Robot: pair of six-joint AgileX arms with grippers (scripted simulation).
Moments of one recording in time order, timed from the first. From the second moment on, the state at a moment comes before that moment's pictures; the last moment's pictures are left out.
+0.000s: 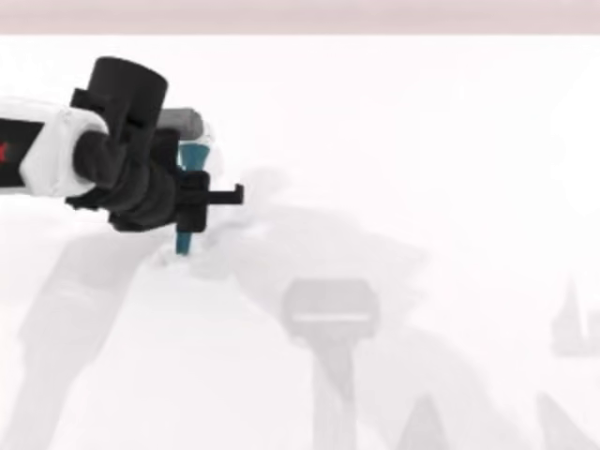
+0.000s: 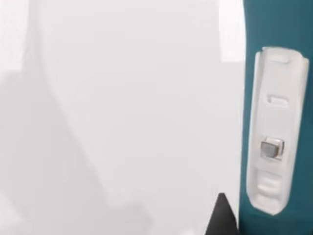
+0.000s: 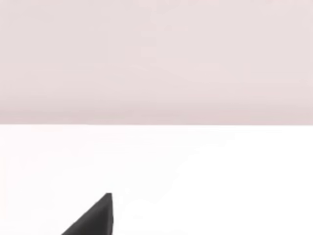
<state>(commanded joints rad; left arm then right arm) -0.32 1.87 1.07 -0.26 0.11 -0.21 0.00 0.00 0.00 0.00 0.00 0.00</state>
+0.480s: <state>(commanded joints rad) -0.30 1.70 0.87 0.45 0.38 -0.07 0.00 0.00 0.00 0.00 0.00 0.00</state>
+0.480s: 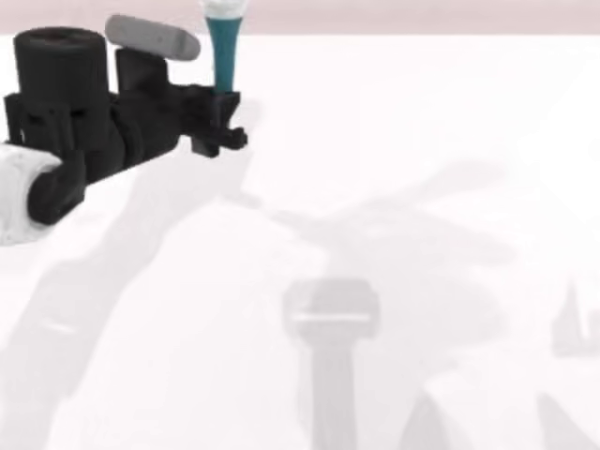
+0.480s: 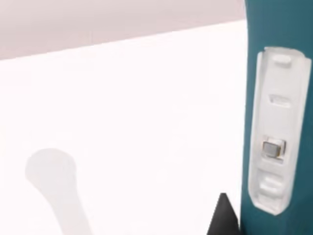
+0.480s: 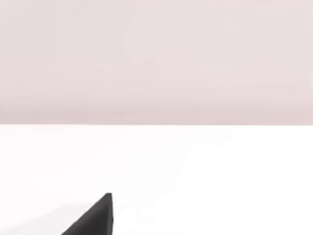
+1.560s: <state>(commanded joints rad) -0.43 1.58 0.75 0.86 0.37 -0.02 0.00 0.00 0.00 0.00 0.00 0.00</state>
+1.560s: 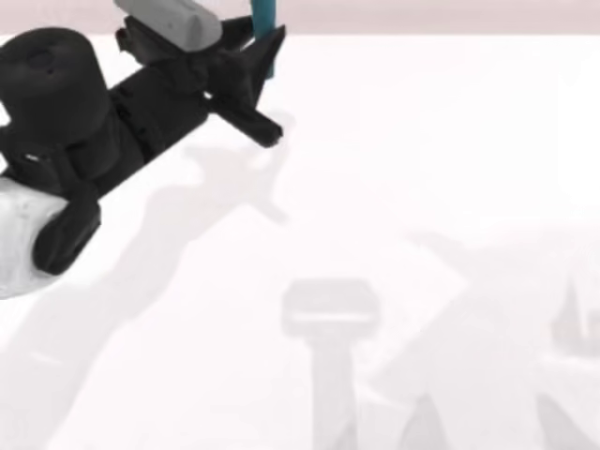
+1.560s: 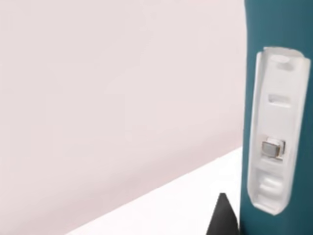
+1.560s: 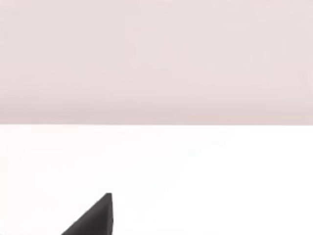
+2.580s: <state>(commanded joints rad) -0.63 1.58 0.71 0.98 0.15 -0.07 0.00 0.00 0.00 0.00 0.00 0.00</state>
